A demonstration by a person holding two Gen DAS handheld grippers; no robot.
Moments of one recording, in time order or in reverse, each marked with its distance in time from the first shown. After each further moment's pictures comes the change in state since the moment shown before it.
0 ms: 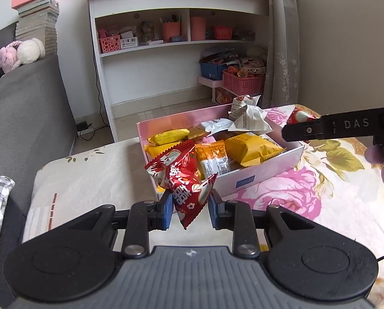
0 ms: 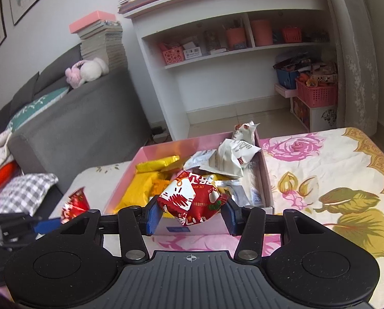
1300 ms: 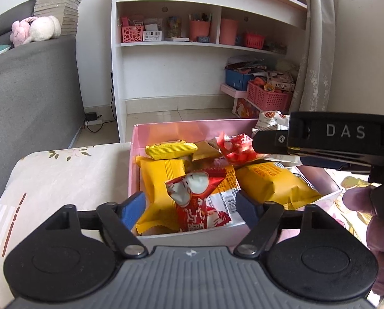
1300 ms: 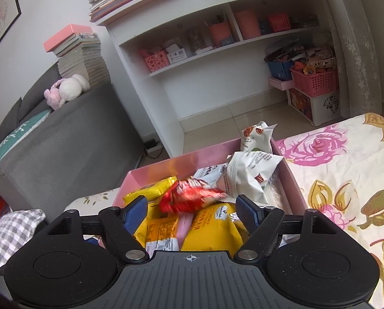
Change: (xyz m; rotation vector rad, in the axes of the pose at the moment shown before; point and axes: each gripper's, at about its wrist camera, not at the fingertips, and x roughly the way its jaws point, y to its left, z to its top) left arm 0.061 -0.002 0.016 -0.143 -0.033 0.066; right arm 0.074 -0.001 0.017 0.119 -0.034 -0.018
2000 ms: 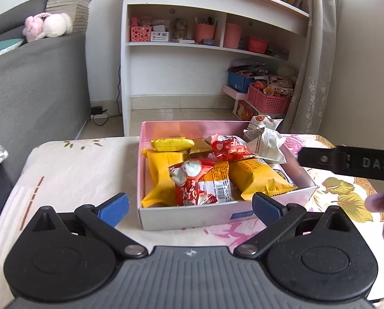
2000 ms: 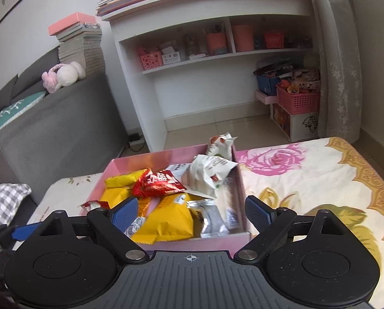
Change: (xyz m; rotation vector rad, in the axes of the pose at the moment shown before) left arm -0.043 -0.001 -0.001 -0.056 0.016 0.010; right arm -0.059 -0.013 -0.001 -0.135 0.002 -0.103
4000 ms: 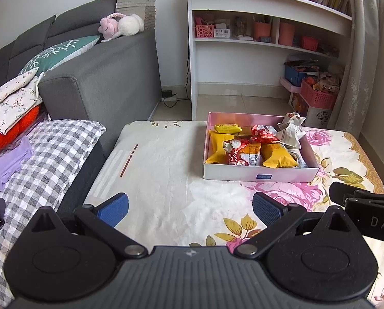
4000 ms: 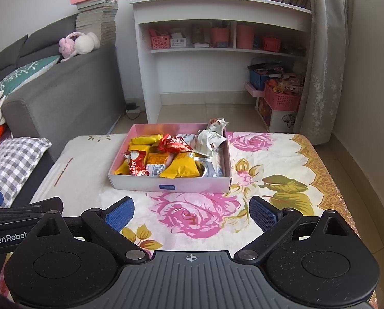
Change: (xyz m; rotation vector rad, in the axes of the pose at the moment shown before) left arm -0.132 -0.031 0.002 -0.089 0.099 0.313; right arm -0.141 0.061 -0.009 -0.137 0.121 -0.106
